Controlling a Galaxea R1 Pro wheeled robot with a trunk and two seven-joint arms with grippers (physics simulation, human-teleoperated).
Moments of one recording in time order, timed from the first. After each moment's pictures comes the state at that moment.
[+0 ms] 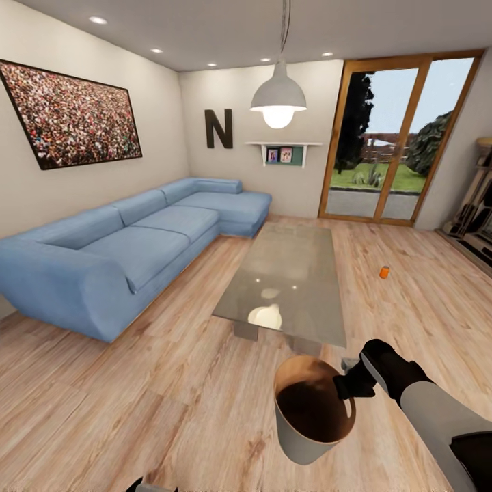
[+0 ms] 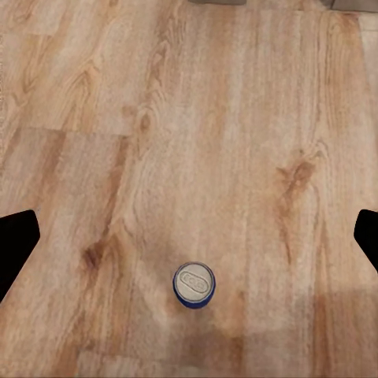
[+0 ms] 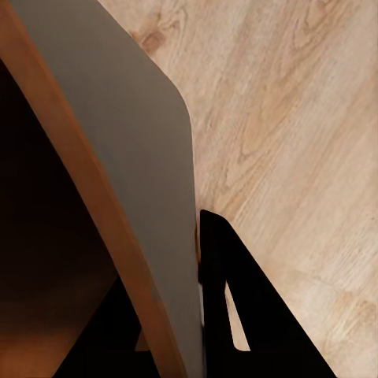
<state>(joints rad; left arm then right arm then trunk) -0.09 0.03 -0.04 -0.59 -0.09 -0.33 -0.07 -0.86 -0.21 0.23 -0.41 -0.02 1.00 0.47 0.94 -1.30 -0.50</state>
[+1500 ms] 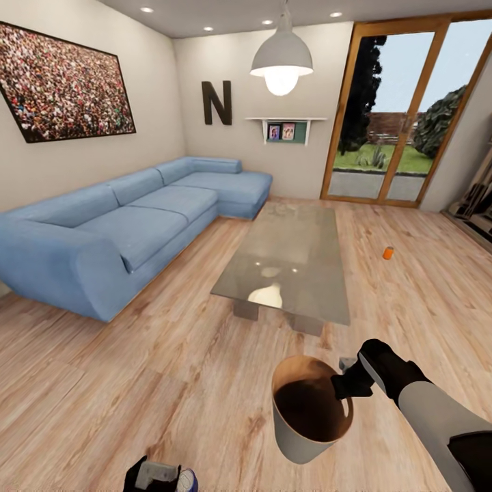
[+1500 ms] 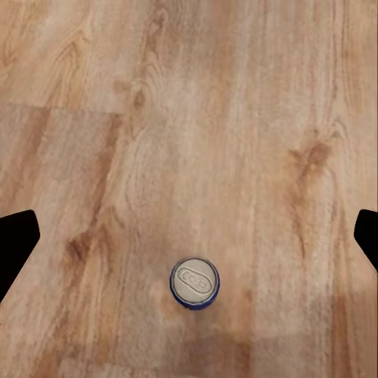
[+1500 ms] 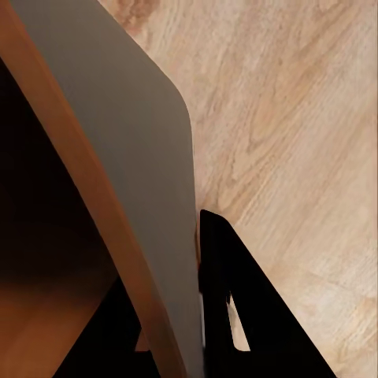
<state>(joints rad) -0.16 0.03 -0.04 -0.59 -0.09 -0.31 -0.07 -0.86 -0.20 0.23 -0.42 -0.02 1.00 0.48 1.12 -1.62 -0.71</state>
